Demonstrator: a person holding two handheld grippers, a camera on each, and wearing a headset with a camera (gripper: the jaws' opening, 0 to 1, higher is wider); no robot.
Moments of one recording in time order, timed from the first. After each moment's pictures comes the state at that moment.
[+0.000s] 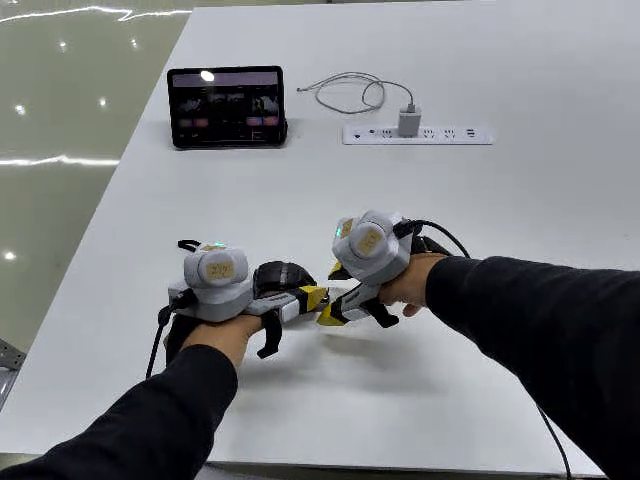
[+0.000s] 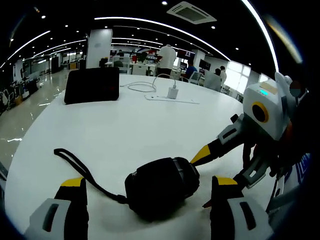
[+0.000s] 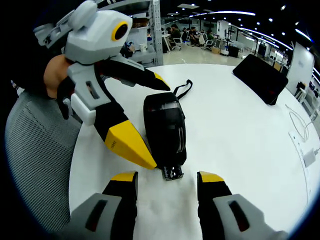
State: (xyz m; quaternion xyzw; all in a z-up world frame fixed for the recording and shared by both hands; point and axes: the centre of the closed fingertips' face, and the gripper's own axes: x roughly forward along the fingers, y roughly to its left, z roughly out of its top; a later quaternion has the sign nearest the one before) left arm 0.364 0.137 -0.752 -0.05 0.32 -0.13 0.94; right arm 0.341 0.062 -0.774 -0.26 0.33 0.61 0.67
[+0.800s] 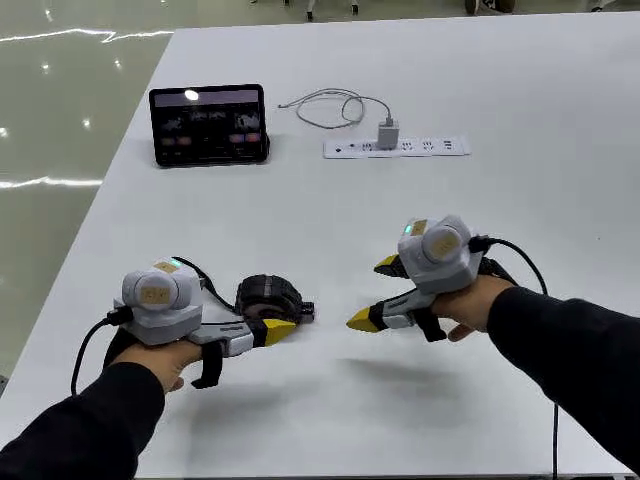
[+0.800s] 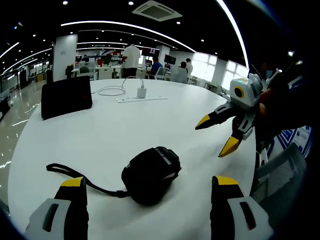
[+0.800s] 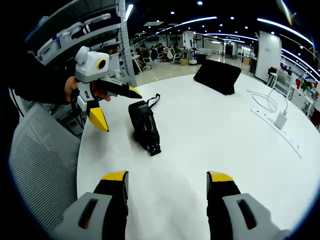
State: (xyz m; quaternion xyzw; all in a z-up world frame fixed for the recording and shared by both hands) left arm 0.334 0.137 -0.731 -0.01 0.31 -0.27 0.91; right arm 0.347 -0.023 -0.734 -0.17 0.30 0.53 0.77
